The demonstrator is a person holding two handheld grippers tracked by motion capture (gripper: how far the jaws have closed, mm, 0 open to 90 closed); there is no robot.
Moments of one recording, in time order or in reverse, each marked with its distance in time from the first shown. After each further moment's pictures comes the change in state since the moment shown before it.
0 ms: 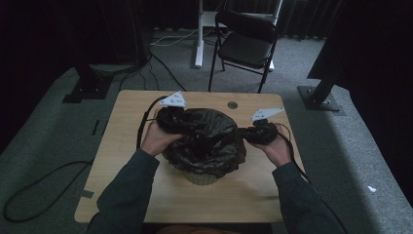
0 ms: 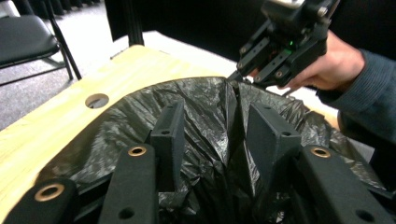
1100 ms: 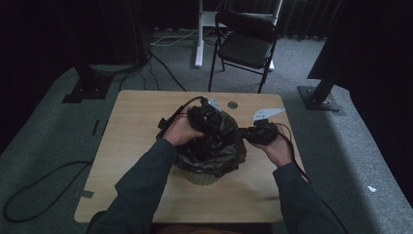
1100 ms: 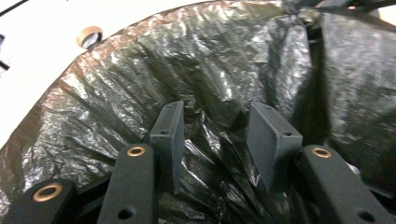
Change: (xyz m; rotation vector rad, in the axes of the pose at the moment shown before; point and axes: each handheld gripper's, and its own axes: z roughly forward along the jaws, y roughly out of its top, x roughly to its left) left arm 0.007 0.021 0.089 0.414 0.087 0.089; right arm 0.001 0.000 -0.003 -0.004 -0.002 -0.006
